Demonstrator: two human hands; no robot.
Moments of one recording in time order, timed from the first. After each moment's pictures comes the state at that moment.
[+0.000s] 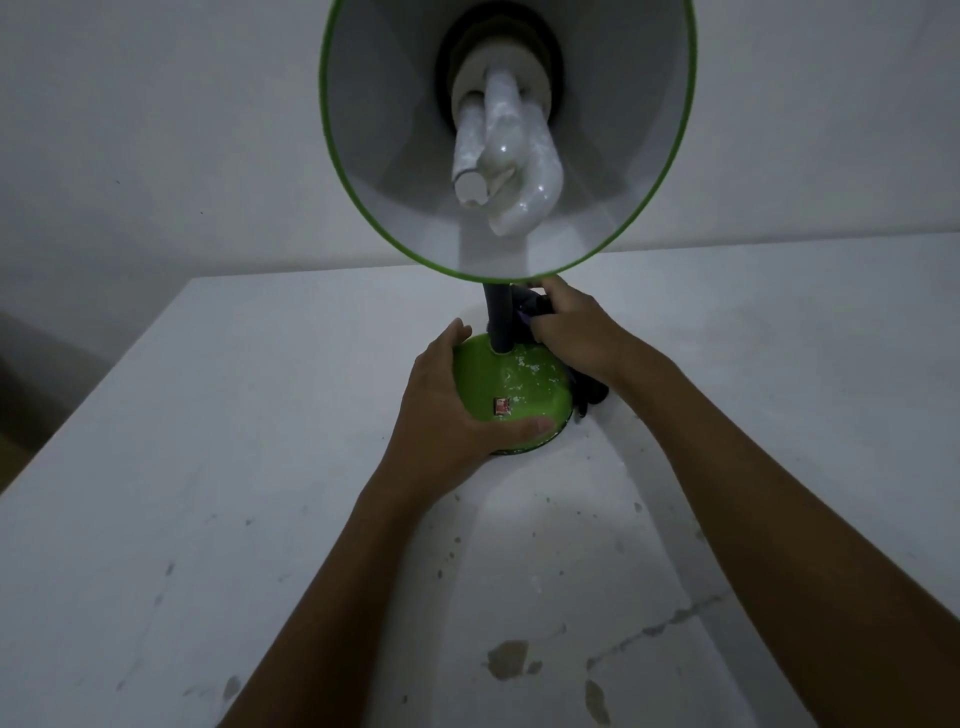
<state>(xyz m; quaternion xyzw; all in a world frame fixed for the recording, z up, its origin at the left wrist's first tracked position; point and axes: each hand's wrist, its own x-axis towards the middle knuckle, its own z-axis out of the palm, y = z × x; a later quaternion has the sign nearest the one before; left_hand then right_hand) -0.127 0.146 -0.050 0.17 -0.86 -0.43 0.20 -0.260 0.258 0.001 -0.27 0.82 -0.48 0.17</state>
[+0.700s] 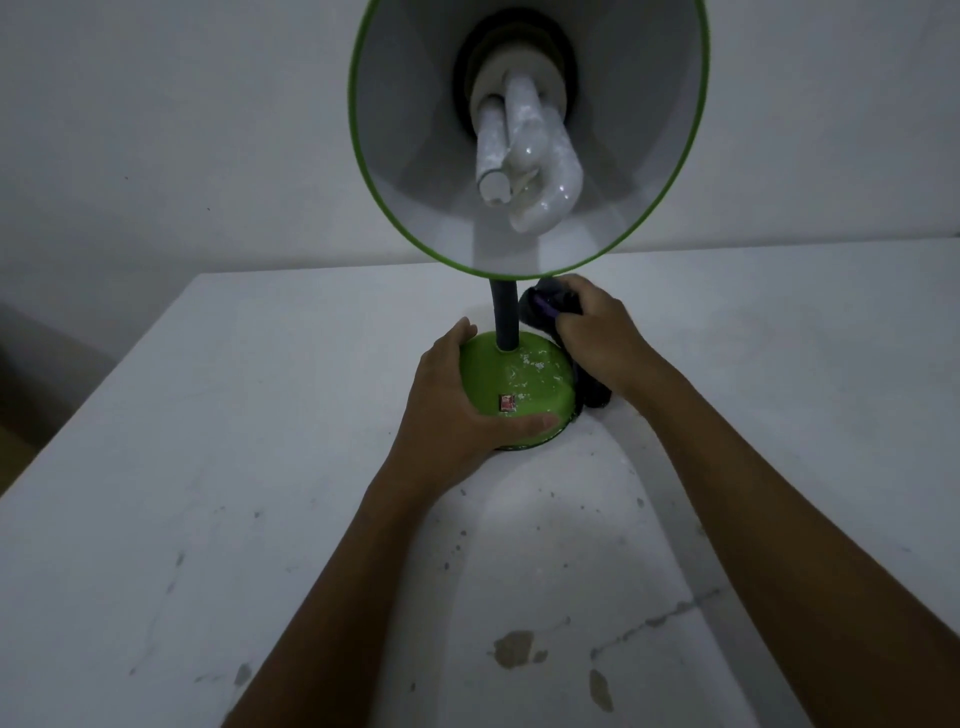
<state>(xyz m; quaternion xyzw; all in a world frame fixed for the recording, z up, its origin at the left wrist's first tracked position) -0.126 0.145 -0.051 0.17 -0.86 -0.44 0.20 -0.257 0.268 -0.004 -0.24 0.82 -0.50 0.10</state>
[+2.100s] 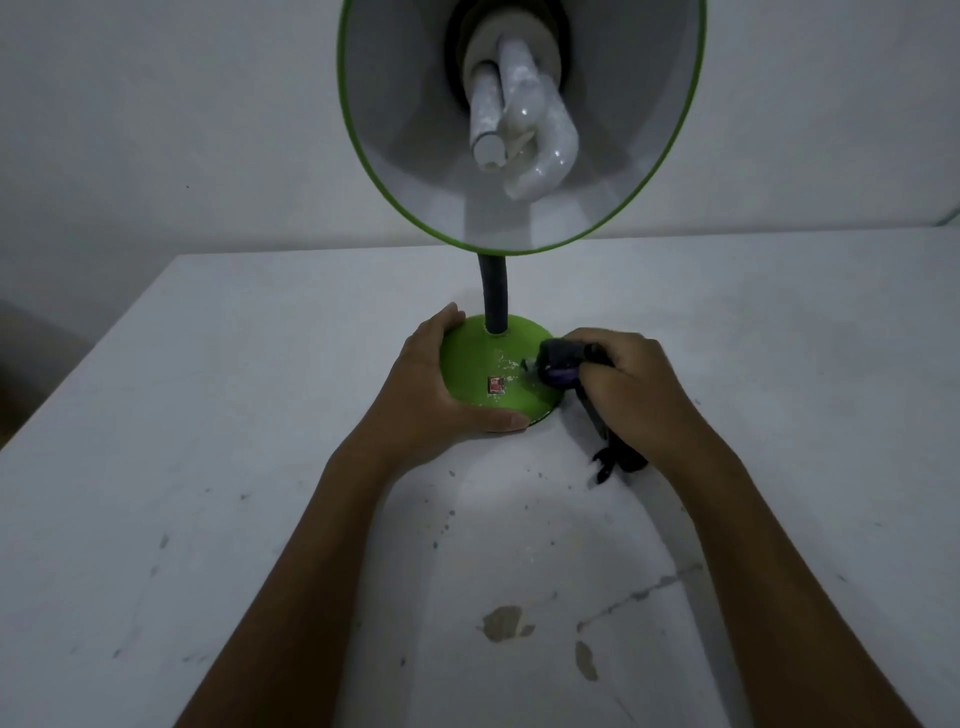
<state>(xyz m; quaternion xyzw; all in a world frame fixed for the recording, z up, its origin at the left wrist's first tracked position) -0.121 0.126 -0.049 0.12 -0.87 -0.46 0.14 -0.203 0.320 -0.017 -0.27 0.82 -0.50 0.06</state>
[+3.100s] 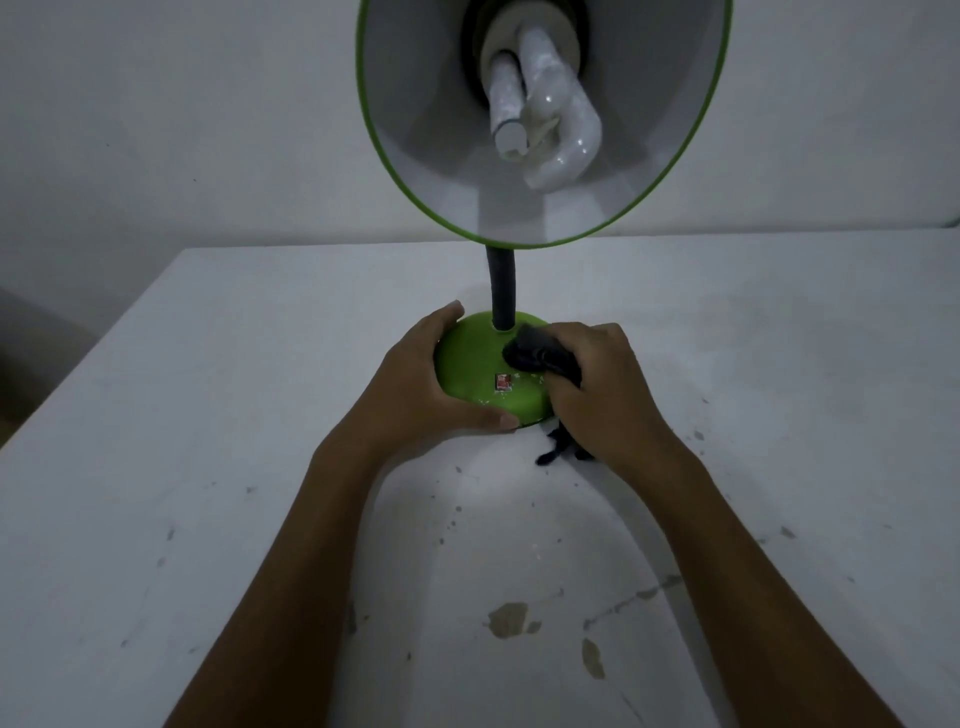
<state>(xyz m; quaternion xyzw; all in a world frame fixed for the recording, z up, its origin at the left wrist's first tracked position) -0.115 0.112 -0.043 0.10 -0.88 -0.45 0.12 -0.199 0.295 -0.038 -0.33 0.84 -0.42 -0.01</state>
